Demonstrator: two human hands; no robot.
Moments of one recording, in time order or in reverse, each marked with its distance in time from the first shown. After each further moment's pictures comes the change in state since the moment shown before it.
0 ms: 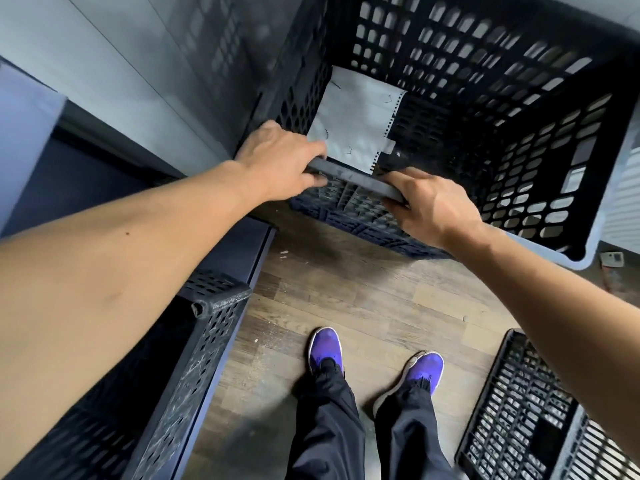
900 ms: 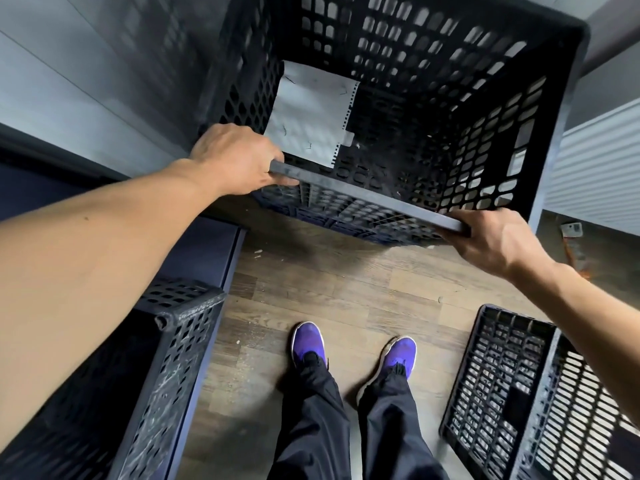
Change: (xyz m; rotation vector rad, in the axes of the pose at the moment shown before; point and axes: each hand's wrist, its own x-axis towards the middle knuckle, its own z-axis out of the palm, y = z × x) left_hand 0.028 0.004 -0.001 0.039 0.009 -0.006; right_hand -0.100 0.107 -0.015 -0.072 -0.090 0.290
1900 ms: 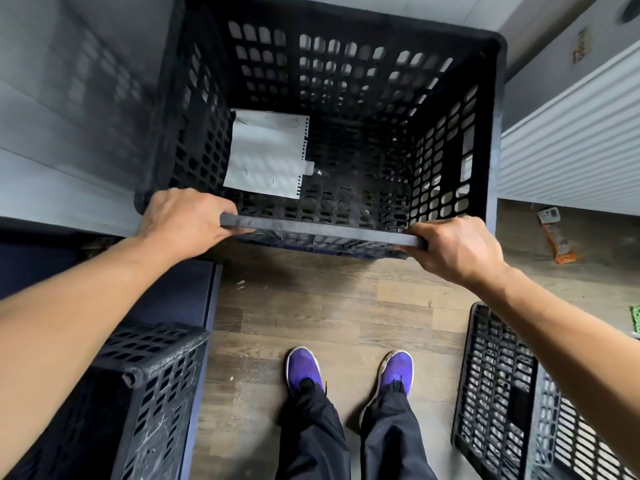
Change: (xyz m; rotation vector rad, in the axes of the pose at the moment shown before) left_hand -0.009 0.027 -0.005 0.020 -0.067 -0.131; right_hand -0.001 0.023 0.009 -0.098 0.242 -0.153
